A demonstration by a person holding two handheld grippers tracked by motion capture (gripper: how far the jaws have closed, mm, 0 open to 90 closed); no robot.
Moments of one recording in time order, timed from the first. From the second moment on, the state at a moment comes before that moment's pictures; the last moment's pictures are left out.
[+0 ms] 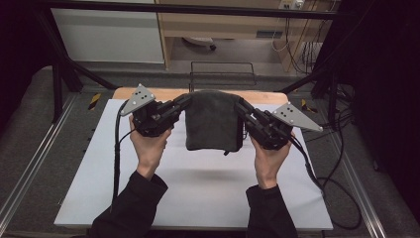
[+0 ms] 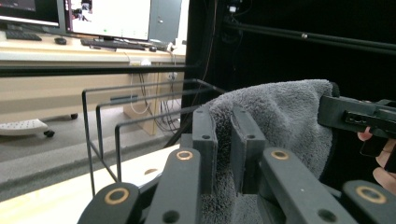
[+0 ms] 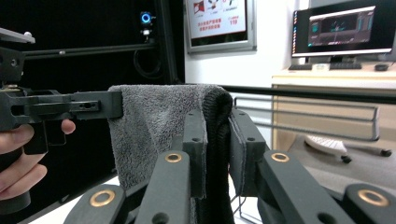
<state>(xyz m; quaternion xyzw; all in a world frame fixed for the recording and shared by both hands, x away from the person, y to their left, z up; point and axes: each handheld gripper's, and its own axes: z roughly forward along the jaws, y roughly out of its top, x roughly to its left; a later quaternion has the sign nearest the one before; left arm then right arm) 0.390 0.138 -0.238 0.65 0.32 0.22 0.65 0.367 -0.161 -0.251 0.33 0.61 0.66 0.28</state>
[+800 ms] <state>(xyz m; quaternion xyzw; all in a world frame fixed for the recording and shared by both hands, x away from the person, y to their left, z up) 0.414 0.124 -0.192 0.62 0.31 0.23 0.69 0.381 -0.165 -0.200 0.32 0.59 0.67 0.32</state>
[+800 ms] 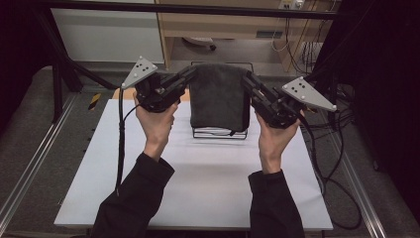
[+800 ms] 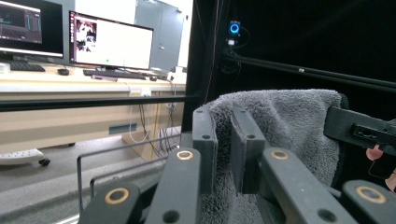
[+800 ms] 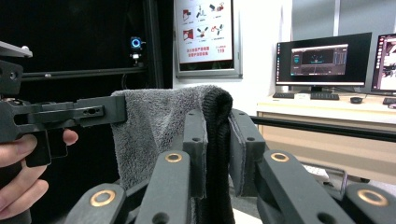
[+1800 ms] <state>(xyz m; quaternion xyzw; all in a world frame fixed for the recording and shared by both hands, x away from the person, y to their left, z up) 0.456 0.110 -0.132 0.60 0.31 0.25 0.70 0.424 -0.169 -0.135 0.31 0.57 0.67 0.36</state>
